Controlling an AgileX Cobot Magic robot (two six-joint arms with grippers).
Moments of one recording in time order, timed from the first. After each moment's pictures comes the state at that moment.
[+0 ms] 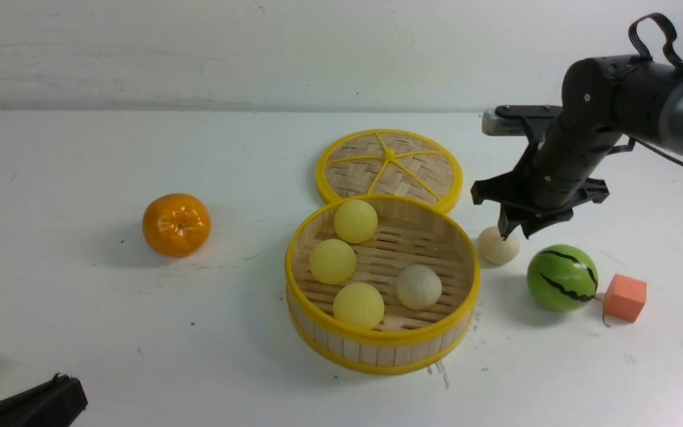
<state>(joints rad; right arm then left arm) 0.20 2.09 -1.73 0.09 0.90 0.11 -0.50 0.26 -0.19 -0.21 0.13 -0.05</state>
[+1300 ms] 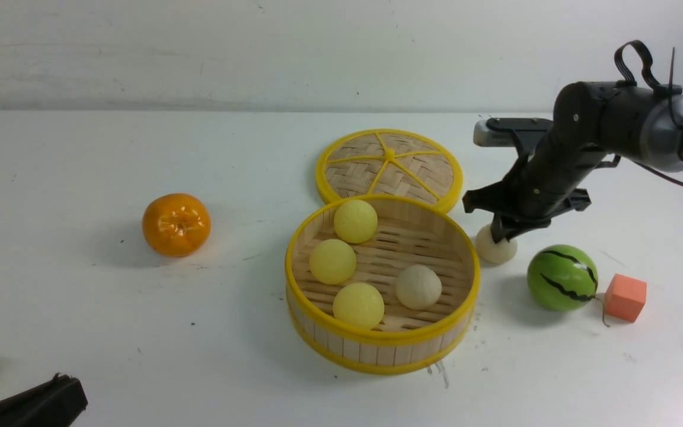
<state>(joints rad) 0.19 2.17 -1.75 0.14 0.81 0.01 -0.50 0.26 -0.19 -0.21 0.13 -0.05</state>
